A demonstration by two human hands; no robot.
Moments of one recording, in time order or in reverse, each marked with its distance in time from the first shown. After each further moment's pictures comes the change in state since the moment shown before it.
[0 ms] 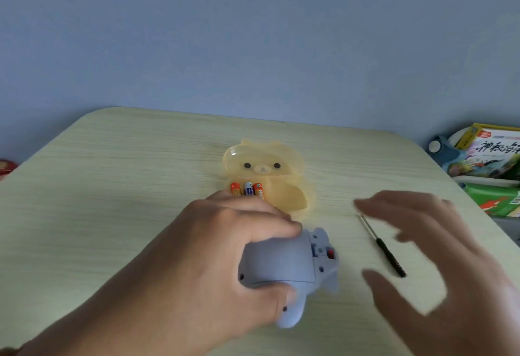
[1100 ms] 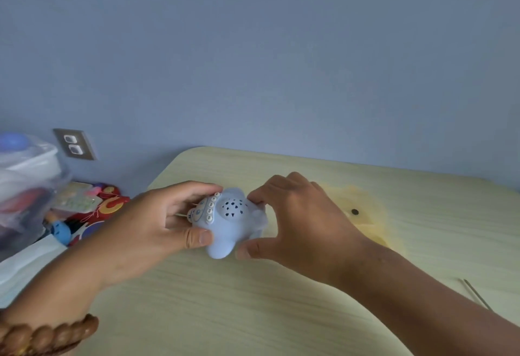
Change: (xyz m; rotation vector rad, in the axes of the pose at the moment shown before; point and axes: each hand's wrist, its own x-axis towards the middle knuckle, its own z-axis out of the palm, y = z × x) left_hand -0.037 -0.129 -0.102 -0.352 0.131 -0.369; right_hand 0.141 -0.118 0.109 0.045 -0.415 -0.272
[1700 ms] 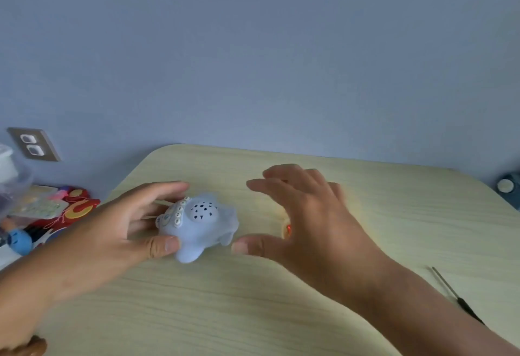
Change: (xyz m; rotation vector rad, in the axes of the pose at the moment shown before) left_hand 0.009 -0.032 -0.004 -0.038 -0.028 0.043; right_hand -0.032 0.018 -0.010 0.005 0.151 0.098
